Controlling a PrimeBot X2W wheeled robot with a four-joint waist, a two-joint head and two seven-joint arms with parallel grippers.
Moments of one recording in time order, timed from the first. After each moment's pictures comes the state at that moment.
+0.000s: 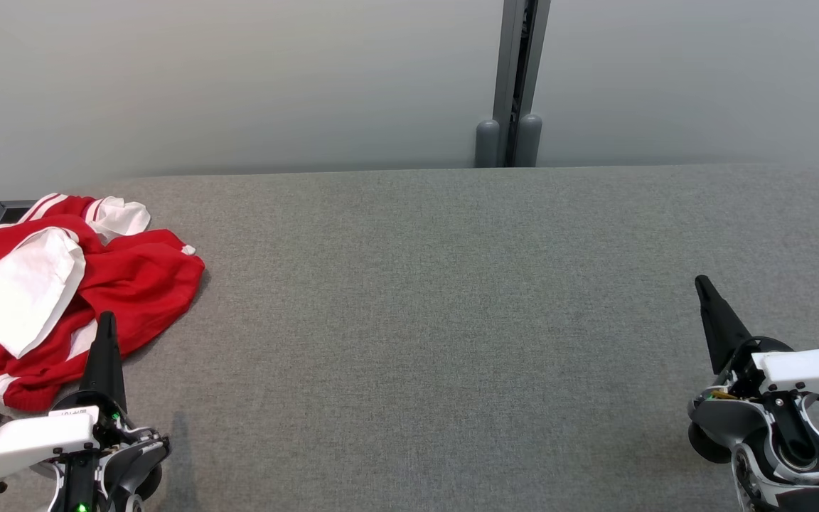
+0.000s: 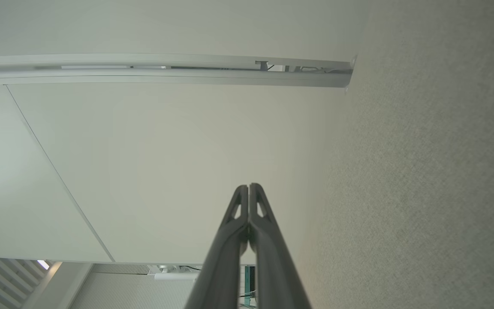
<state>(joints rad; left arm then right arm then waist) -0.15 0.05 0.17 0.29 -1.60 -0.13 0.08 -0.30 -0.05 -0.06 0.44 1.61 0.13 0.15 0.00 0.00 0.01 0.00</state>
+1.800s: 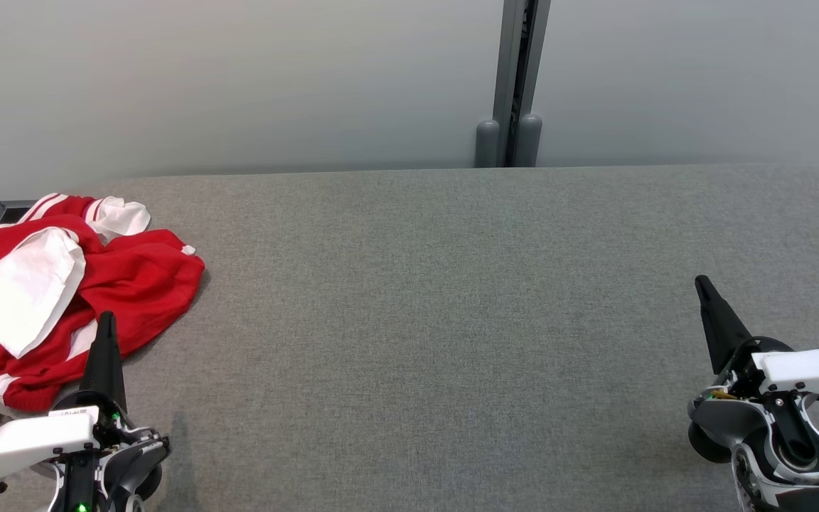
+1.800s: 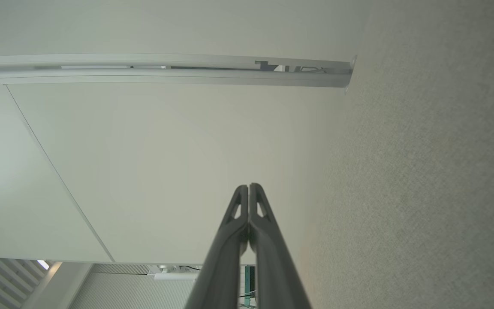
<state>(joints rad) -0.15 0.05 0.17 0.29 -1.60 -0.13 0.08 -0.30 -0.05 -0.06 0.44 1.61 0.13 0.15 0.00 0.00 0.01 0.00</state>
